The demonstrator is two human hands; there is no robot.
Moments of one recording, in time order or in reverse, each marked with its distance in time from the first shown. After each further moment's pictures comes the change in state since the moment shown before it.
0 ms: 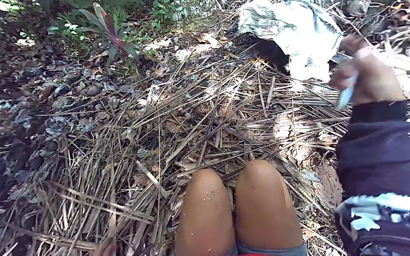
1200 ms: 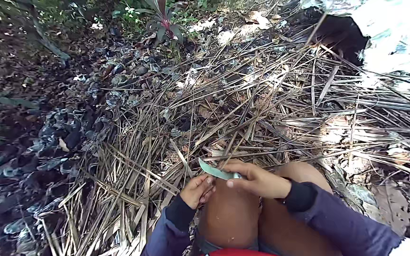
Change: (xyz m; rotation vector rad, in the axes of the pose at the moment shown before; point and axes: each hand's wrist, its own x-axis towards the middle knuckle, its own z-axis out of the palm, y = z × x) left_hand -0.011 0.289 -0.025 -1.164 -0.442 0.306; right_hand -0.147 0.073 0.233 0.047 -1.120 0.222
